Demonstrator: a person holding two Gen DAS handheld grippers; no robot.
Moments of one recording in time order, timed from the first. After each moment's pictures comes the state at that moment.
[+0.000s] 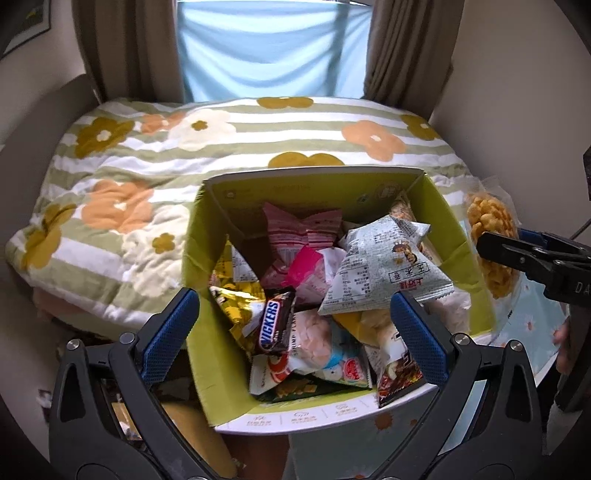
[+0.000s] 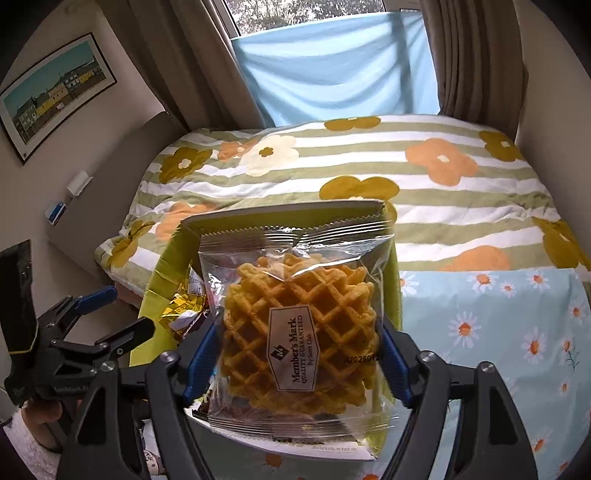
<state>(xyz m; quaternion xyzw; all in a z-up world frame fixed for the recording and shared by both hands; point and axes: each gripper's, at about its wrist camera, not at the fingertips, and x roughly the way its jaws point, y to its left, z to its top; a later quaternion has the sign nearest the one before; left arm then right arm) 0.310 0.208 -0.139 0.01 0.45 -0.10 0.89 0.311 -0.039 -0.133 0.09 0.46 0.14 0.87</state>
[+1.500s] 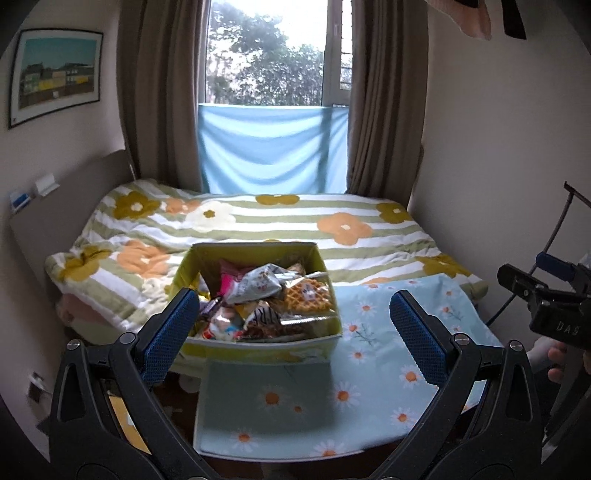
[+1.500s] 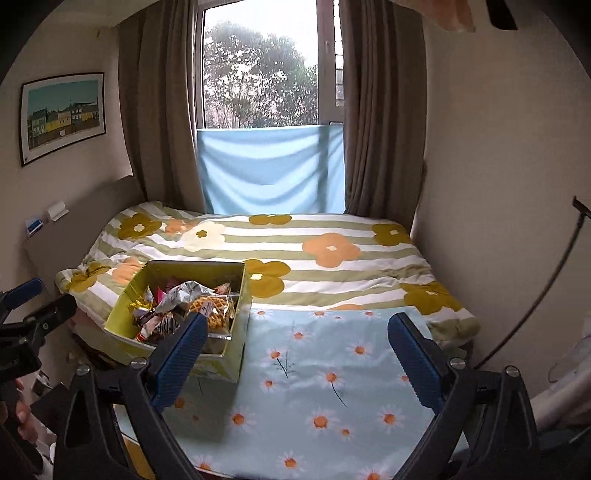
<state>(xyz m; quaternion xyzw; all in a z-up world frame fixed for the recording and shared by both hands) 0.059 0.067 0.009 -0.01 0.27 -0.06 0.96 0.061 -0.184 0.001 0.01 0.29 0.01 0.96</state>
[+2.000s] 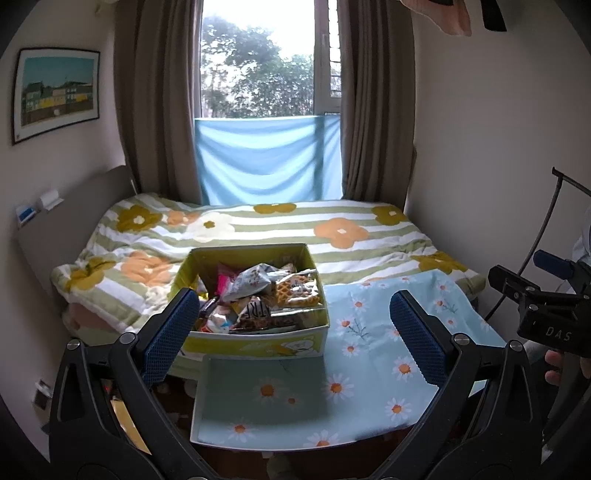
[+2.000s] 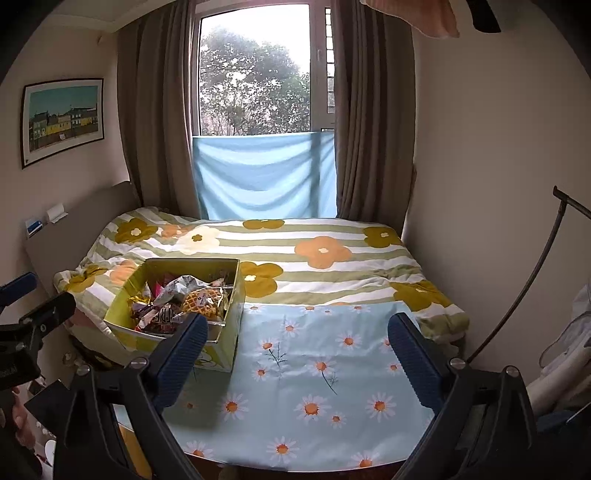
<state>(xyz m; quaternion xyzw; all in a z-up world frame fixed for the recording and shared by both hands) 0.018 0.038 0.011 0.01 0.24 -0.06 0.97 0.029 -0.195 -0.005 0.01 0.27 0.00 0.96</state>
